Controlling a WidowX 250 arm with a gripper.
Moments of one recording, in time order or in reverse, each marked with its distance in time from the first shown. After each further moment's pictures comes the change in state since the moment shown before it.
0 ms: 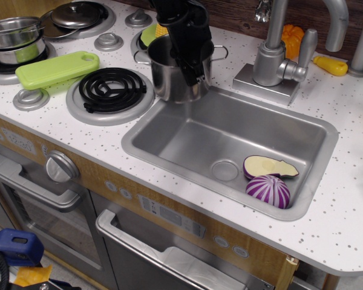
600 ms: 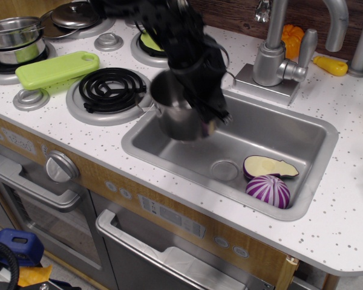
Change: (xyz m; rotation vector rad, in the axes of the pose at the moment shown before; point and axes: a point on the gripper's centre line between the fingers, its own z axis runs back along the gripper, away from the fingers) arm -0.008 -0.064 -0.008 0.063 -0.111 0.218
